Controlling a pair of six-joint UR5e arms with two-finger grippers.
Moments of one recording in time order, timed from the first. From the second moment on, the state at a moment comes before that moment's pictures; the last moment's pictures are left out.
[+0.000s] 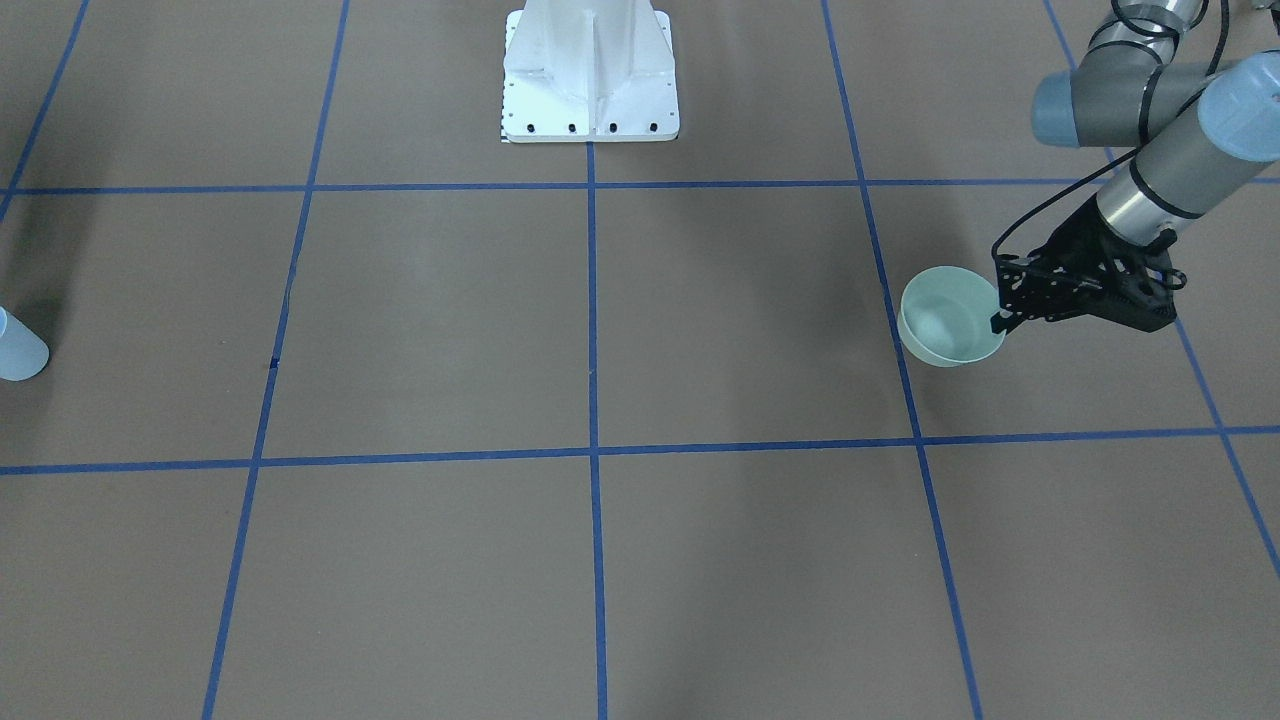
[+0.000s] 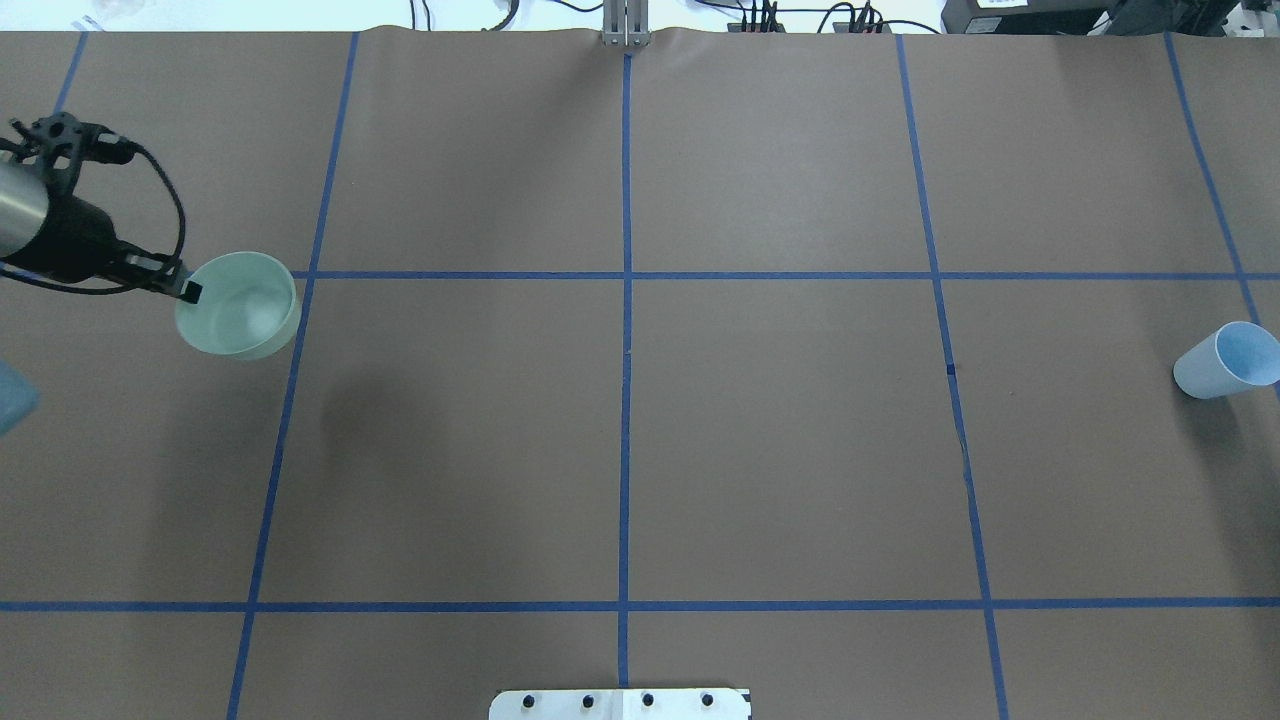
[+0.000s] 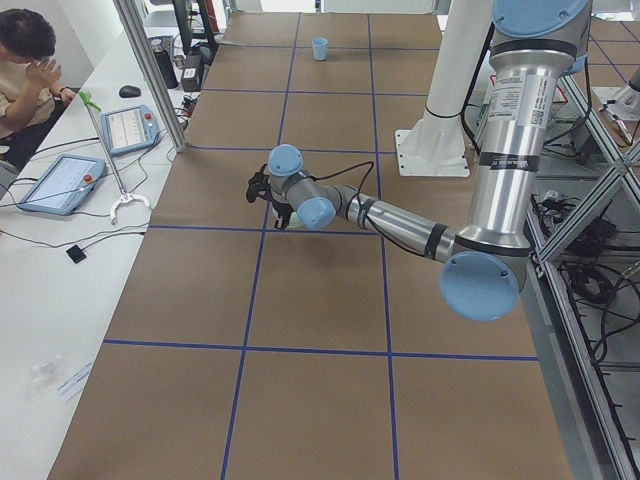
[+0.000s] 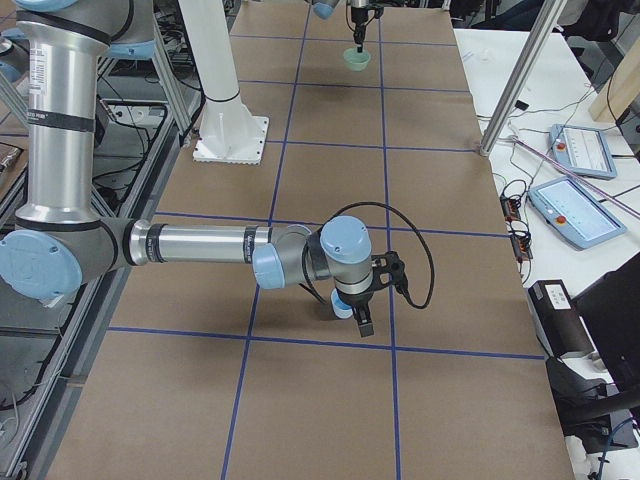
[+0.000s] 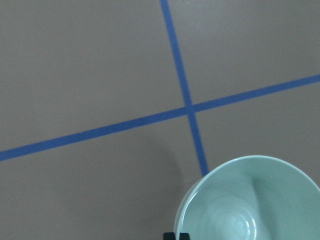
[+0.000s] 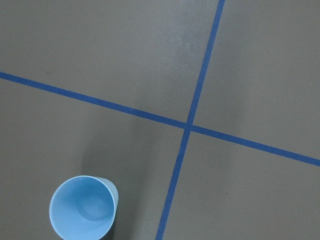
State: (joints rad) left arm -0.99 -1.74 -1.76 -2.03 -2.27 -0.72; right arm 1.56 -1.69 1.71 -1.33 2.35 -0.07
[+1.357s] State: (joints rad) left arm -0.57 -2.38 -1.37 -1.87 -1.98 -1.09; right arm 1.56 -1.68 1.72 -1.33 2.35 -0.01
